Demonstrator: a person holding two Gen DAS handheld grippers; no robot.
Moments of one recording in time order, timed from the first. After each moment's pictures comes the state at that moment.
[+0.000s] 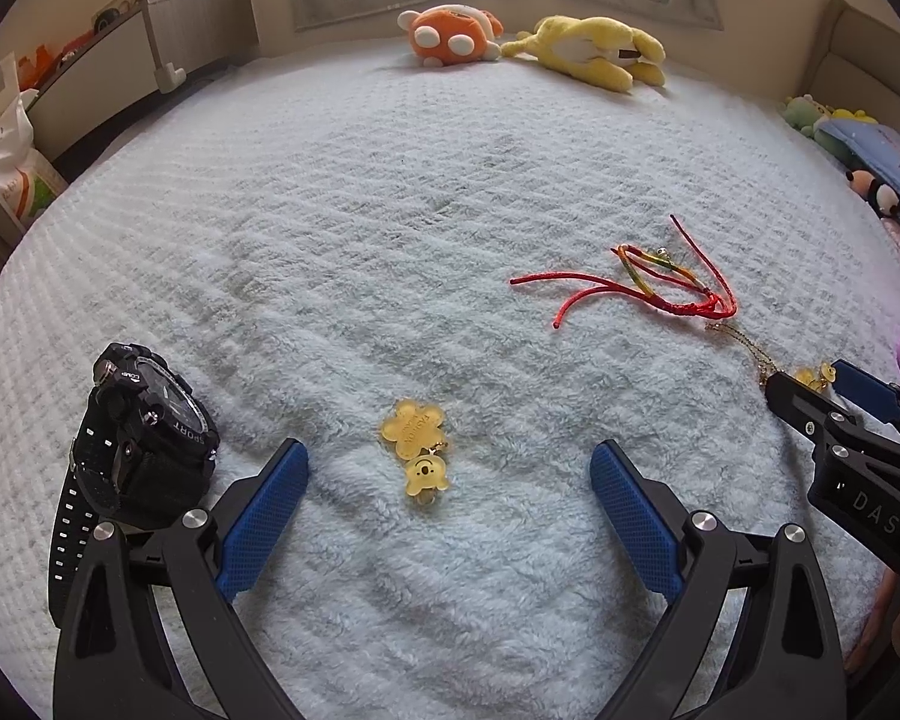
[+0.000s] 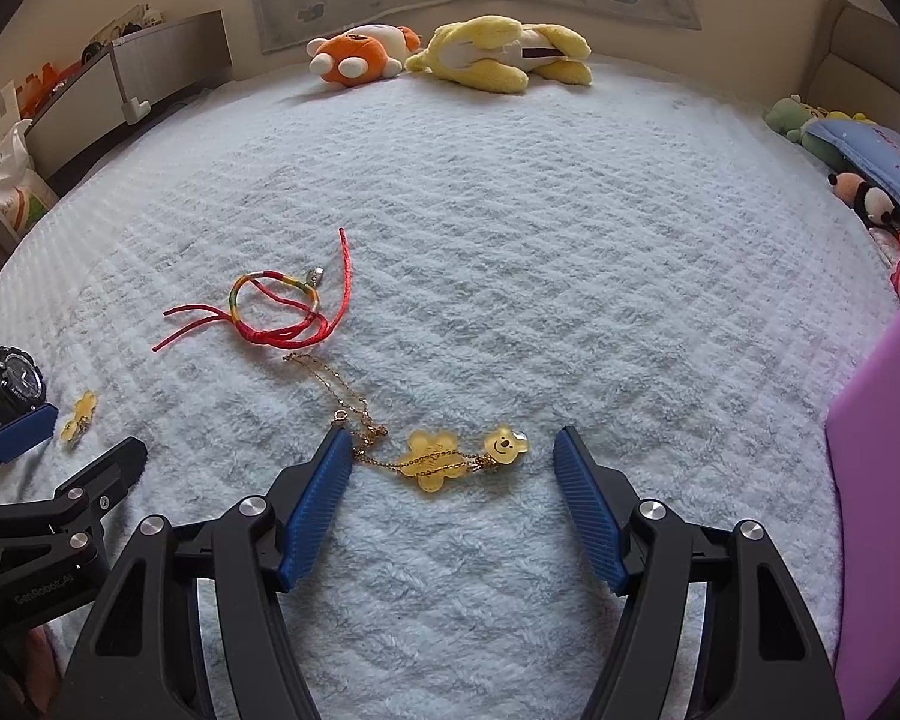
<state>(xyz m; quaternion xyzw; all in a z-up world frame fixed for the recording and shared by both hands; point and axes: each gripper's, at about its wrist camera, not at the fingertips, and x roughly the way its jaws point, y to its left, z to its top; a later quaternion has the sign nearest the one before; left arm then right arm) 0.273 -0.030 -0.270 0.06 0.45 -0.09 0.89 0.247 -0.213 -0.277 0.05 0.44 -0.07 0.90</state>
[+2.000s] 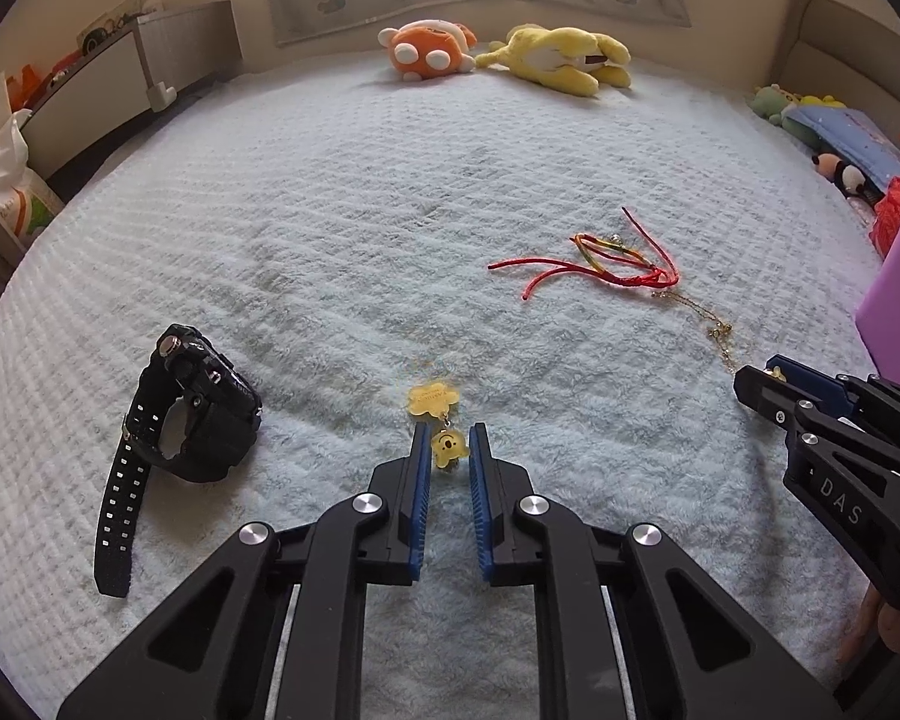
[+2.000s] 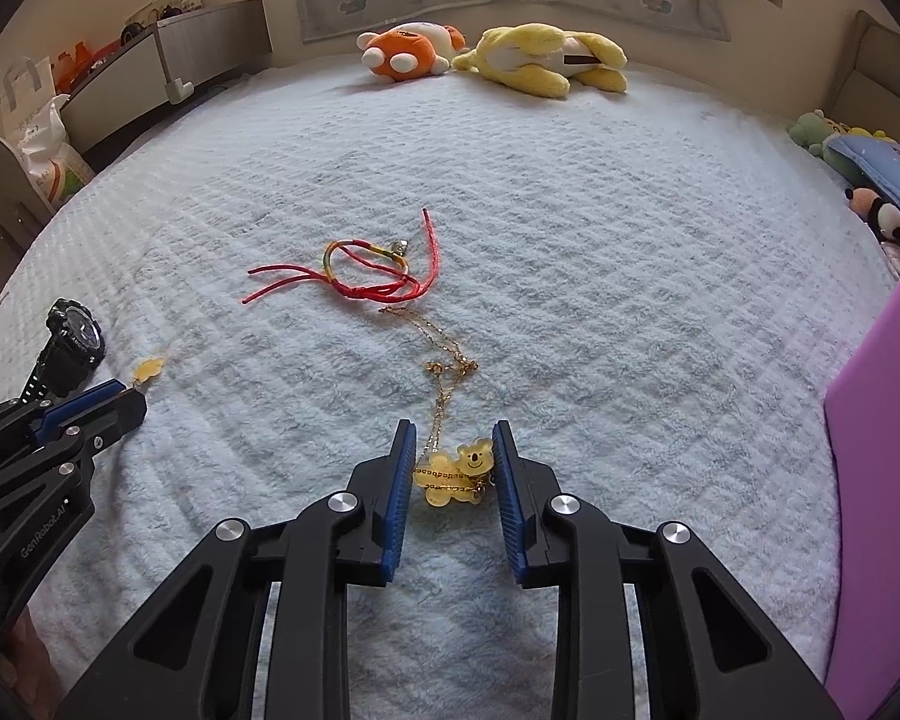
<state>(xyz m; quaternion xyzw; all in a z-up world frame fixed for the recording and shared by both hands) 0.236 -0.019 -0.243 0.08 0.44 -0.12 0.89 0.215 -0.180 -0.255 0.03 0.44 -0.03 0.89</state>
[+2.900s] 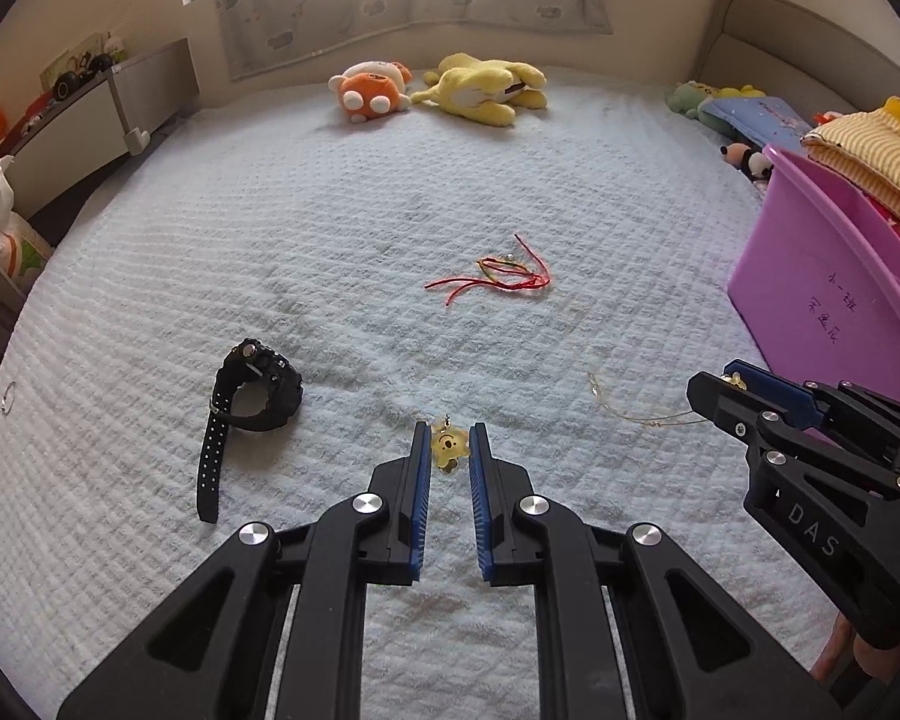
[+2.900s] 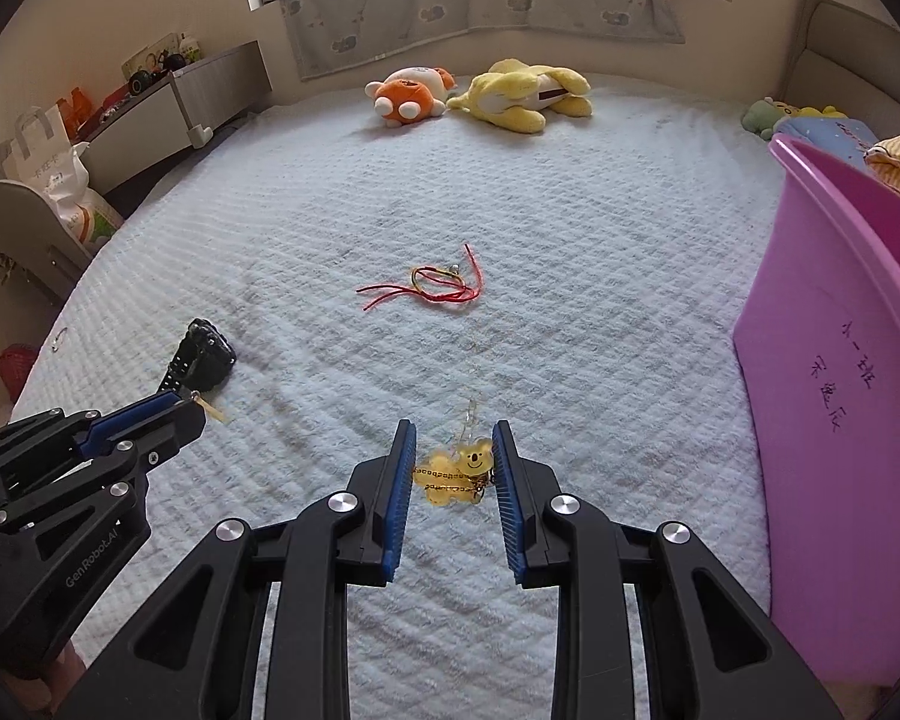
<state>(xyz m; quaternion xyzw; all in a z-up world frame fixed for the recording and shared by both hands) 0.157 0.004 -0.142 0.09 0.44 -0.20 0.87 0.118 -0.134 -0.150 0.08 0.44 -0.06 0.89</state>
